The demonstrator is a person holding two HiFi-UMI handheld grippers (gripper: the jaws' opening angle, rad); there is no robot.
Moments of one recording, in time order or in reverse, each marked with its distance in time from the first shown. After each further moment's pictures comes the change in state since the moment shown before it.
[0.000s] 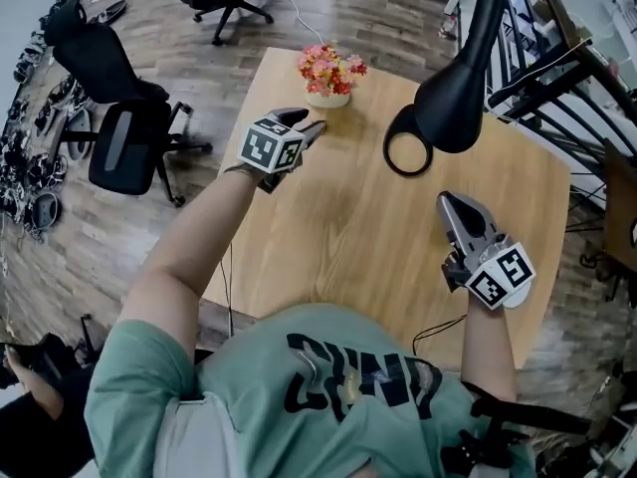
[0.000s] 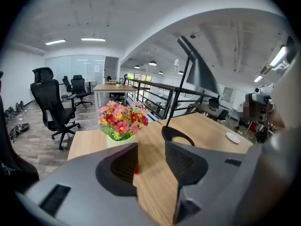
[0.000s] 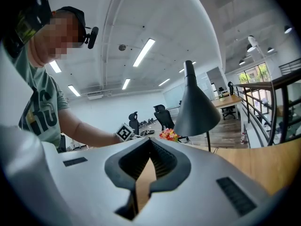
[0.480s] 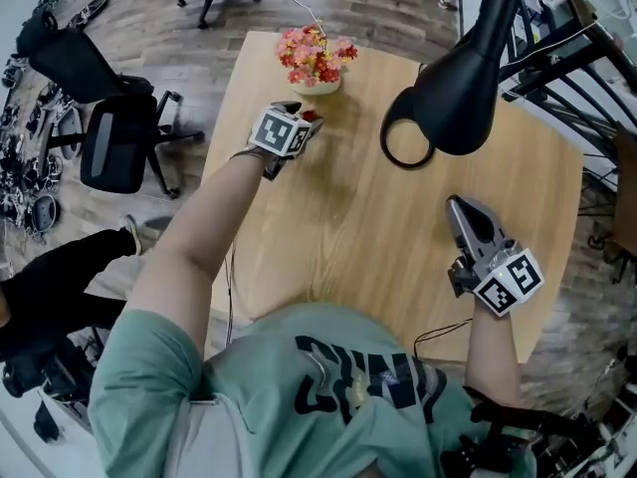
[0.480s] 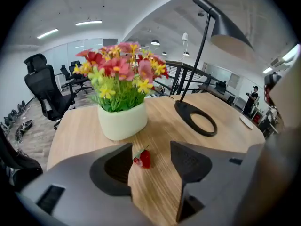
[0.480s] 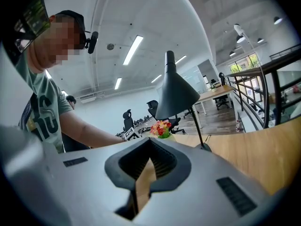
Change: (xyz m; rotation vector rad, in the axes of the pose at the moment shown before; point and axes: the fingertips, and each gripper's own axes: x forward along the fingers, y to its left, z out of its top) left arm 0.103 0.040 -0.073 -0.002 0.230 0.047; right arm -0.003 -0.049 -0.038 0.109 0.039 -0.047
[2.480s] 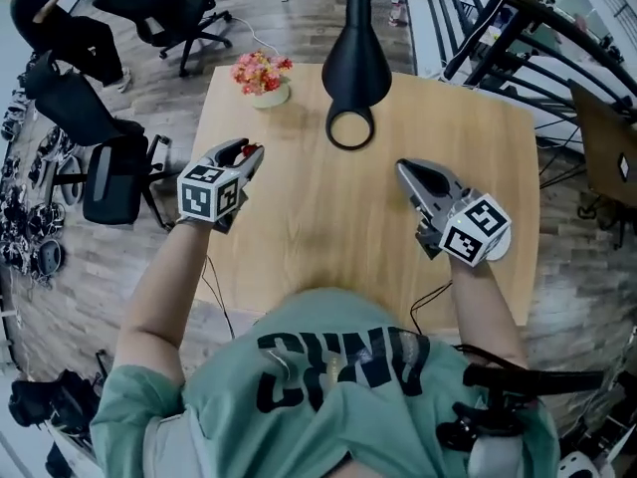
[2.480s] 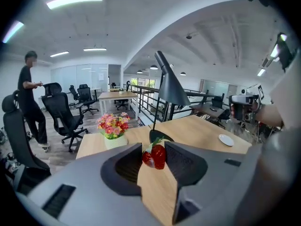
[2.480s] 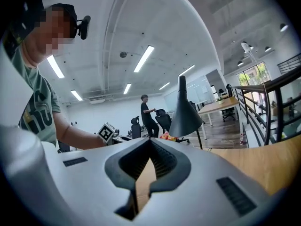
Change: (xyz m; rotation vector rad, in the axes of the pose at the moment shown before) left arm -0.210 -0.132 0.028 0.020 -0.274 0.045; right arm -0.077 0.048 0.043 -0.099 -0.083 0.061
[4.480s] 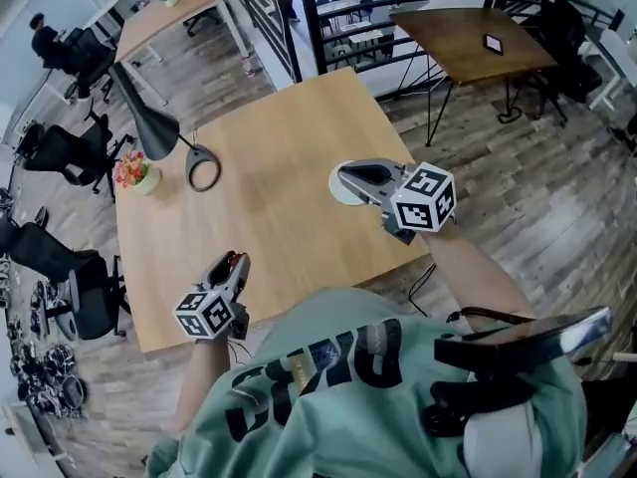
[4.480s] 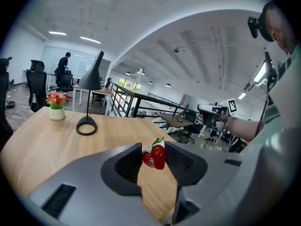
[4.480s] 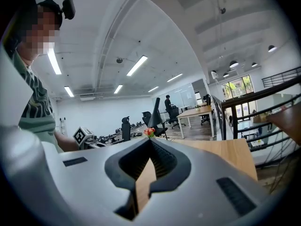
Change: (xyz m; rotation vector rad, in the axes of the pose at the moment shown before) left arm -0.064 -0.440 -0.060 -0.133 -0.089 -0.269; right arm -0.392 -0.011 -0.007 -0.026 -0.002 -0.163
